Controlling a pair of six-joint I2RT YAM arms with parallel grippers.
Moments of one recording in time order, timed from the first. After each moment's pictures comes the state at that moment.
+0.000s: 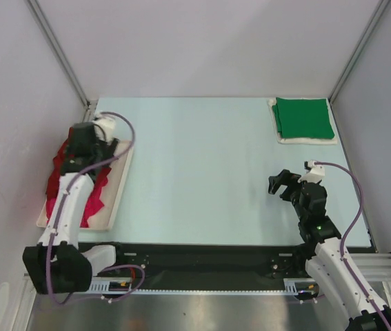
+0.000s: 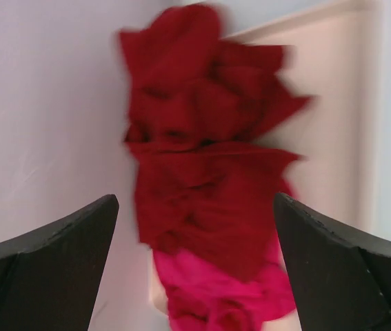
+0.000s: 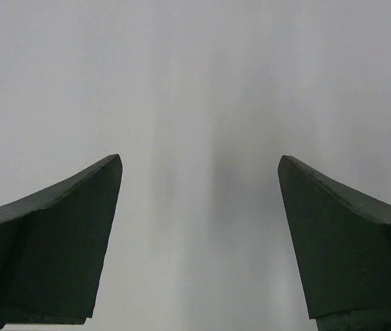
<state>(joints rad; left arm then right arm) -0.01 1.12 0.96 -0.47 -0.30 0.53 0.22 0.54 0.26 -0.02 0.13 0.41</state>
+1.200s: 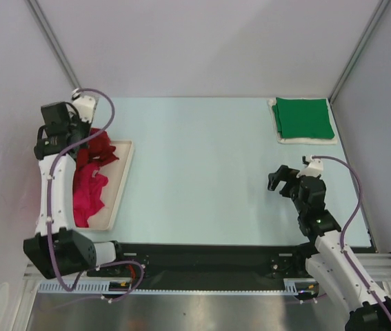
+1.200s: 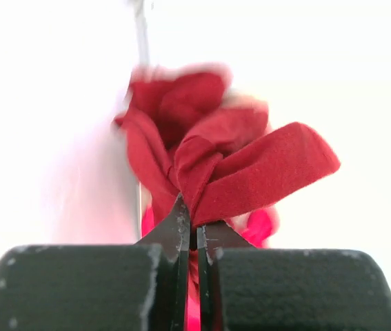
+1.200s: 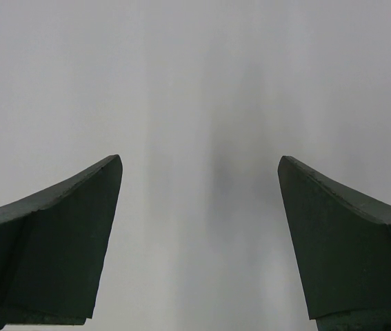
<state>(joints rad) 0.27 1.29 1.32 -0.67 0.04 0.50 0.22 0.63 0.32 -0.03 0.14 0.39</state>
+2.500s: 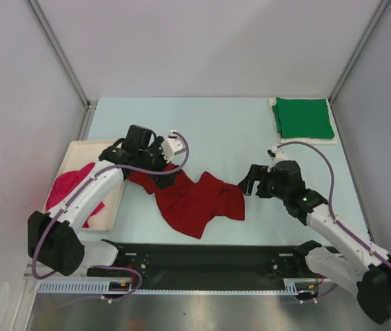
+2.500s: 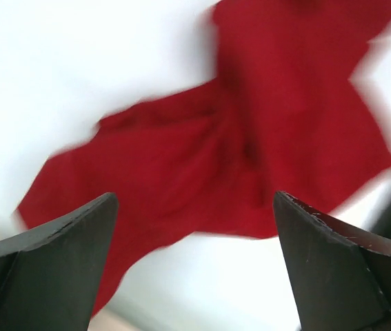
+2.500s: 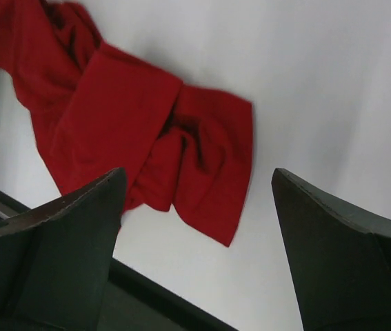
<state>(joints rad) -0.47 1.32 1.14 -0.76 0.46 0.56 0.41 0.88 0.56 -0.20 -0.12 0.52</state>
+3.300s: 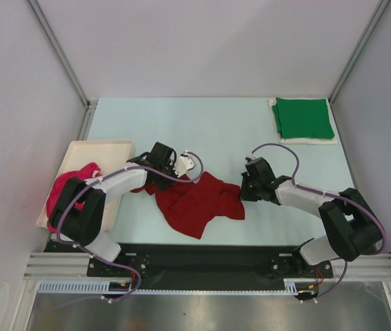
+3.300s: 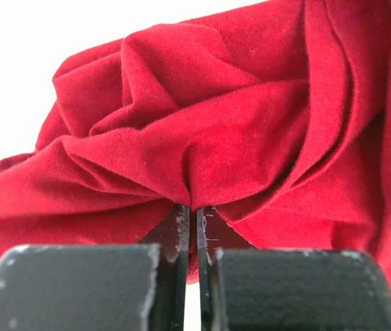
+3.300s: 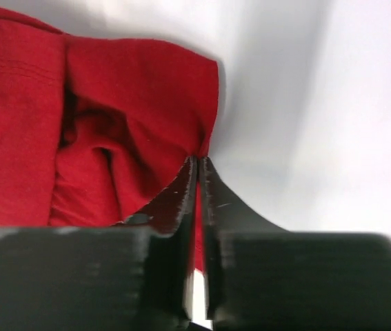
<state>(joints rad) -0.50 1.57 0.90 -0.41 0.07 0.55 0.55 1.45 0.67 -0.16 -0.03 0.59</state>
